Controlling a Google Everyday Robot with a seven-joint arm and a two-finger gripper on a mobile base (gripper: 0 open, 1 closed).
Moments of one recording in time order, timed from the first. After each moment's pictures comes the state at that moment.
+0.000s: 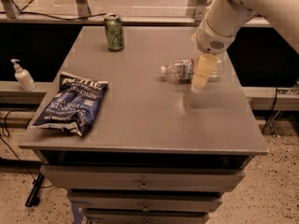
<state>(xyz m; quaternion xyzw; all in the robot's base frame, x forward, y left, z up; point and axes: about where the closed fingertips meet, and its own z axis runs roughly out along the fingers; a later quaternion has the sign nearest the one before) 0.629 -0.147 0.877 -0.66 0.73 -0.01 0.19</state>
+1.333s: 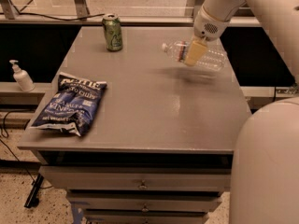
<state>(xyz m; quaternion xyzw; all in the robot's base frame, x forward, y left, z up) 0.679 -0.144 0.878 -0.60 0.78 0.05 0.16</state>
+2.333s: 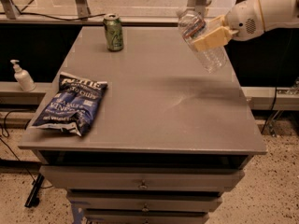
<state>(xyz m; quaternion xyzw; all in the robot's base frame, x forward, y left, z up) 0.639 -0.146 0.954 -0.51 0.71 0.29 0.39</state>
